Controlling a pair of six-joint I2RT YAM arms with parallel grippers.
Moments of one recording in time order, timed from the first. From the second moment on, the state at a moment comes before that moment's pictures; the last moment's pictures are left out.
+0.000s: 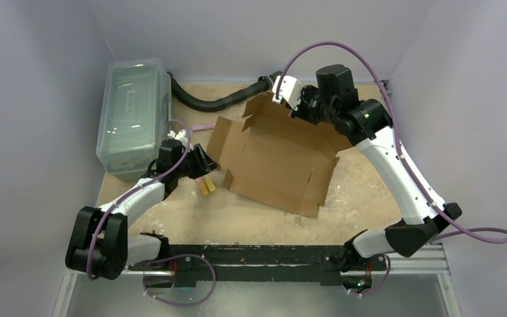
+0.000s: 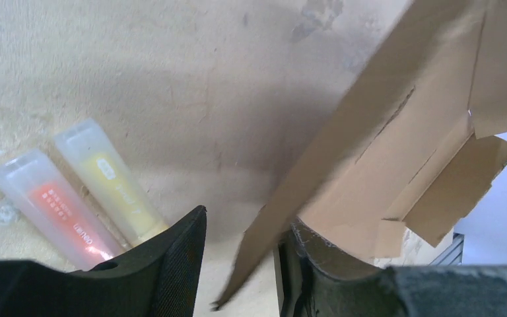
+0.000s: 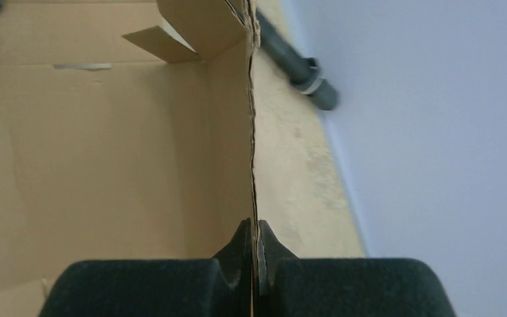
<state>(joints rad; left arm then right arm) -0.23 1.24 0.52 0.08 0.33 -0.68 0.55 1.44 1.76 -0.93 -0.09 -0.76</state>
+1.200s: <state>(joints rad) -0.22 1.24 0.63 0.35 0.26 -0.46 0.71 1.24 1.53 -0.65 0.14 -0.98</state>
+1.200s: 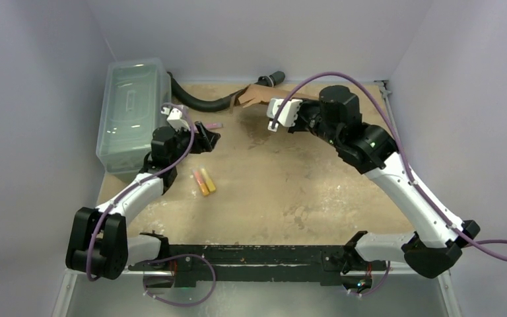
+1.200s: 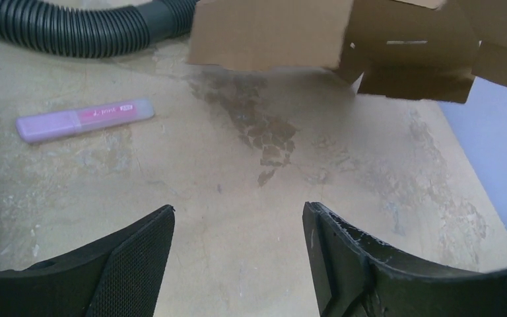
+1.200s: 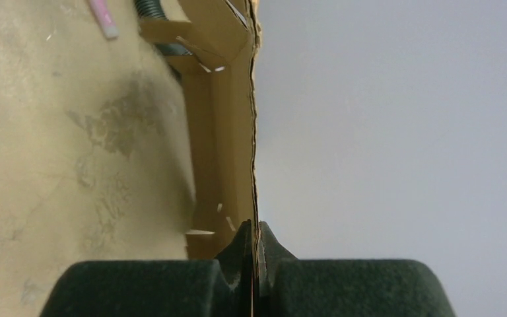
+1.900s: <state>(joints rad) -0.22 0.95 0.57 0.44 0.34 -0.37 0.69 1.18 1.77 -1.00 0.06 -1.04</state>
